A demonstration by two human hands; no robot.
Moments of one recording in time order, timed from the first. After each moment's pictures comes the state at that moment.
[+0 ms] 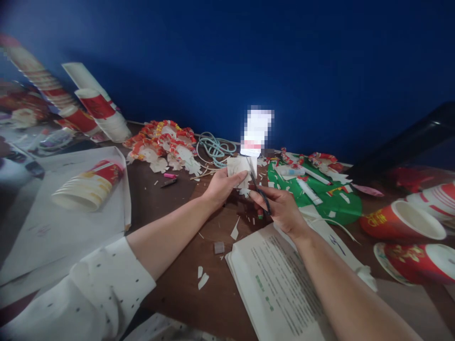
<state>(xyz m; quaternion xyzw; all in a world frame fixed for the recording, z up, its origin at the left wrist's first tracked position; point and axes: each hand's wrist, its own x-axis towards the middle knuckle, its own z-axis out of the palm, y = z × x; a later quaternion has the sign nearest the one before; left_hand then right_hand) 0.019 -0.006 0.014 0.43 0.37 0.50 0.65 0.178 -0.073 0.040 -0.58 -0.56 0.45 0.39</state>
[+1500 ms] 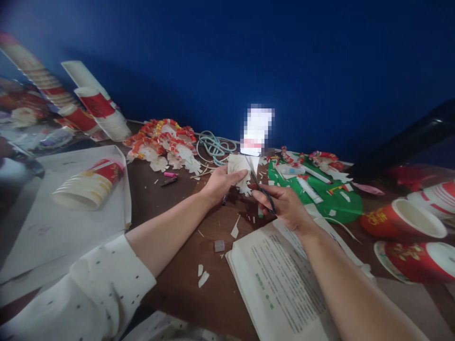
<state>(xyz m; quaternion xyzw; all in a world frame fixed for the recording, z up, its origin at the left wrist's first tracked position) 0.014 0.000 0.012 0.45 0.35 0.48 0.66 0.194 -0.069 0.036 -0.56 -0.57 0.47 0.36</state>
